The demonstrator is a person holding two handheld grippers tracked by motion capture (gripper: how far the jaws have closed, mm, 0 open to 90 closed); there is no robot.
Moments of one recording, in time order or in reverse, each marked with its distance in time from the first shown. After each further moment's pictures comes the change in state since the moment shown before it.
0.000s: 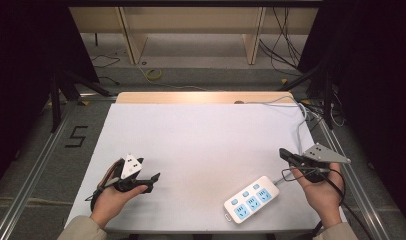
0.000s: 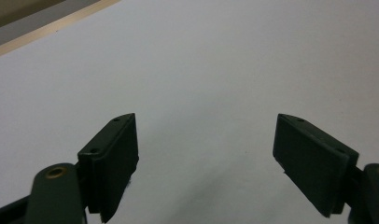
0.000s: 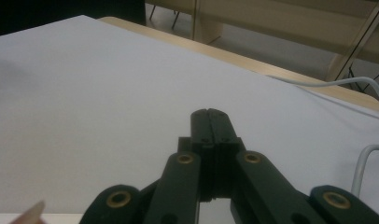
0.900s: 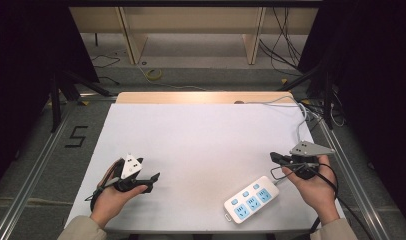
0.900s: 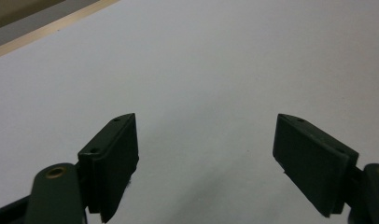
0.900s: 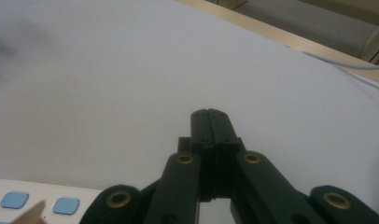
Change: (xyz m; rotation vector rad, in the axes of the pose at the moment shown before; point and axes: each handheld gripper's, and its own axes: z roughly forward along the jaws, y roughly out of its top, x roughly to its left) left arm 0.001 0.000 0.000 0.012 0.003 0.011; right arm 0.010 0.013 0.014 0.156 0.086 -0.045
